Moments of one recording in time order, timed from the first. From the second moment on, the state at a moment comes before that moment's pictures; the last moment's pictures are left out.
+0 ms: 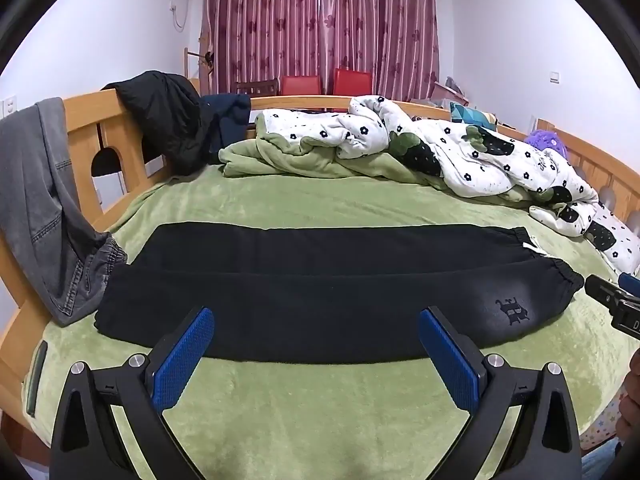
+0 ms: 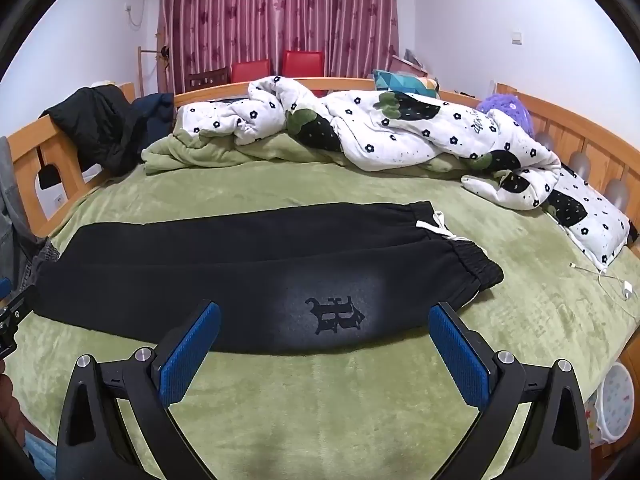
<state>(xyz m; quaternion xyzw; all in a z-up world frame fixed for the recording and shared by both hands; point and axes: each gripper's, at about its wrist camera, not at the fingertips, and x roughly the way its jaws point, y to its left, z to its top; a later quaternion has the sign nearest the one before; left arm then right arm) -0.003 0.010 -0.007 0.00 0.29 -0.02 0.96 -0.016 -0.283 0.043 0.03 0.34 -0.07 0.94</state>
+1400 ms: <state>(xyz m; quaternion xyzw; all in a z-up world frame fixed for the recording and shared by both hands) -0.001 0.016 -0.007 -0.01 0.29 -0.01 0.96 -0.018 -0.287 0.049 0.03 0.34 -0.07 0.94</state>
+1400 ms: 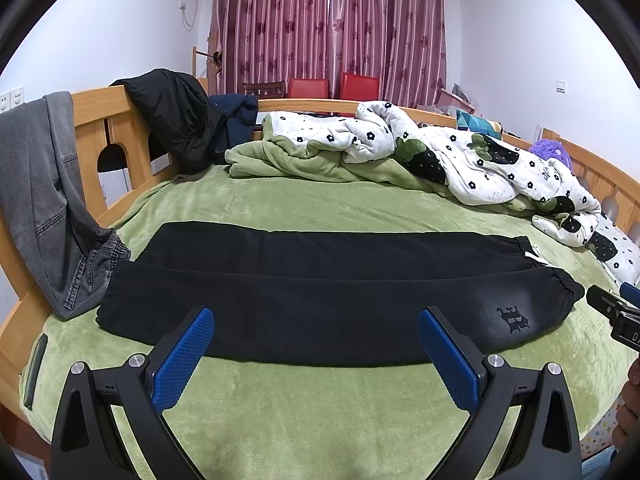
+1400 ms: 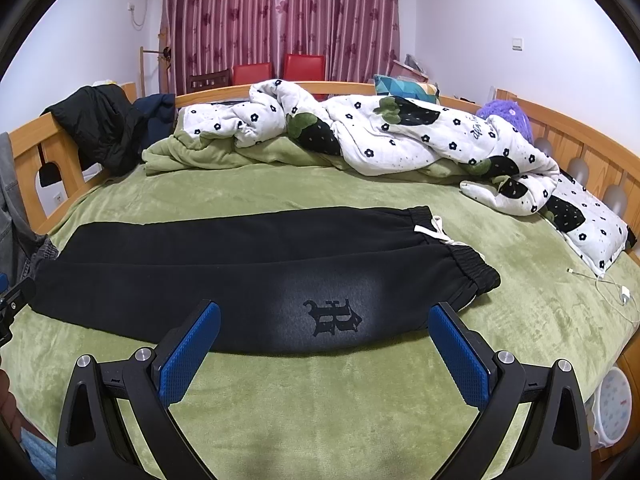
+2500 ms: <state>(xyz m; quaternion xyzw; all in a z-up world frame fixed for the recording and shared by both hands) -0.002 0.017 -0.007 -0.01 0.28 -0.01 0.96 -0.019 -0.284 0.053 0.04 0.34 -0.07 0.94</state>
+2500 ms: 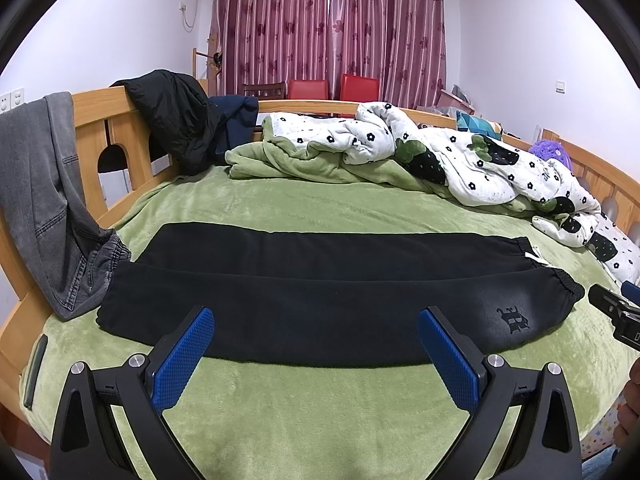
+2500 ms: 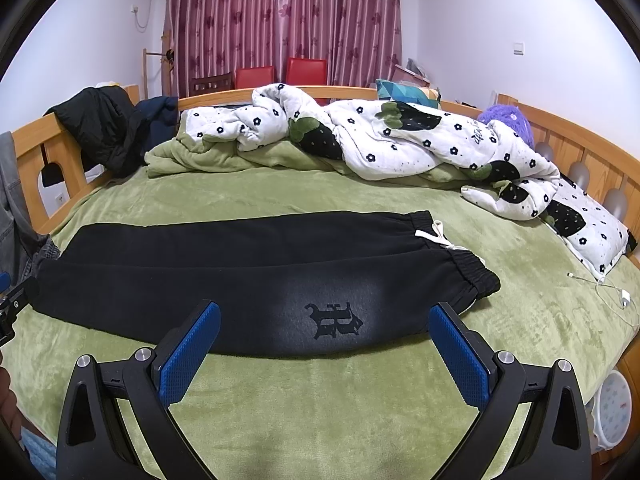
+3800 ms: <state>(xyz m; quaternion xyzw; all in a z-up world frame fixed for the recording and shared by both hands) 0.022 0.098 0.064 -0.01 0.29 -0.02 0.96 -0.026 -0.337 0.160 0.07 0.29 -0.01 0.95</state>
